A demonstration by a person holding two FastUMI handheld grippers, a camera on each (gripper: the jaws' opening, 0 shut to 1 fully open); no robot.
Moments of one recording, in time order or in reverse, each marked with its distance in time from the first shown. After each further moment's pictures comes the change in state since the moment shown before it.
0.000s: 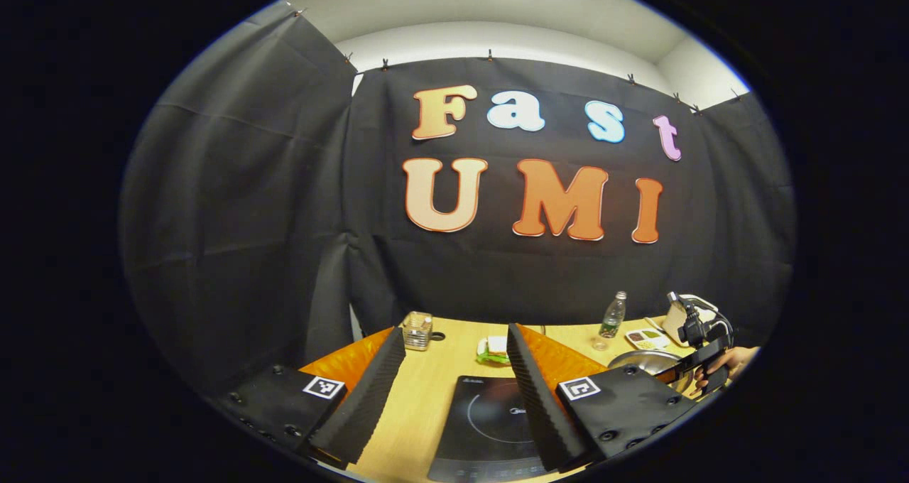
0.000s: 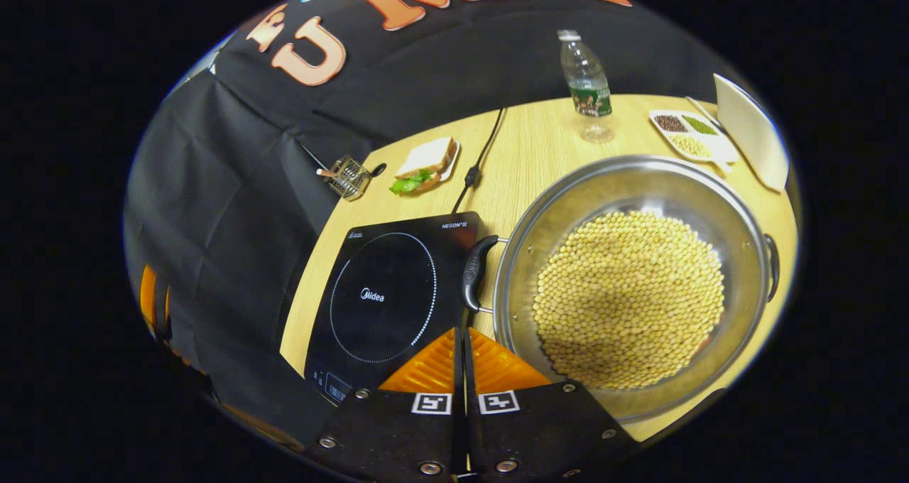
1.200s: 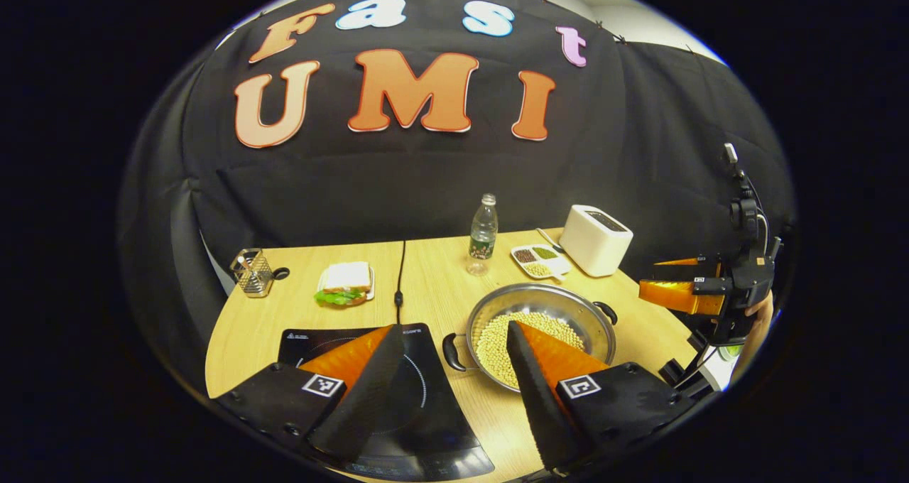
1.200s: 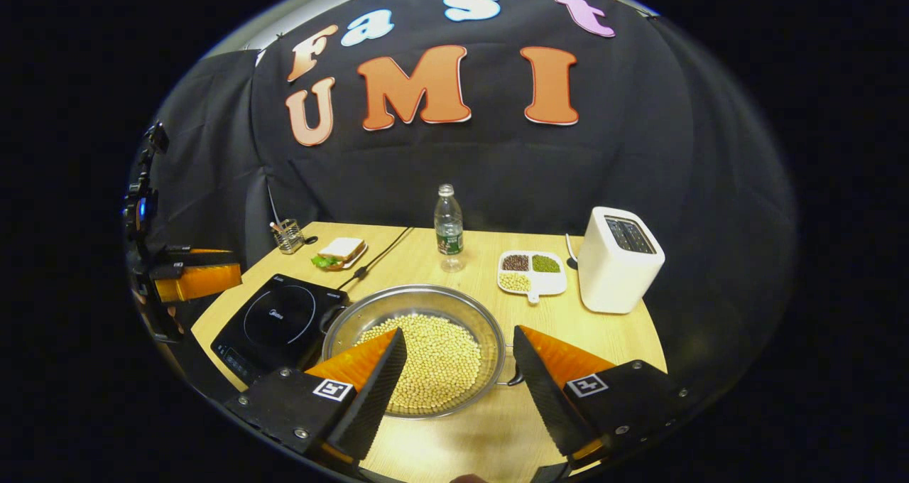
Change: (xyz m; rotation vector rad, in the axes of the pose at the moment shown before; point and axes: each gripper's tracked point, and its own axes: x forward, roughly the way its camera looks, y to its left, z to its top) left arm 0.069 -0.252 -0.119 0.111 0.456 -0.411; right arm -0.172 -0.175 0.064 -0.198 -0.367 -0.320
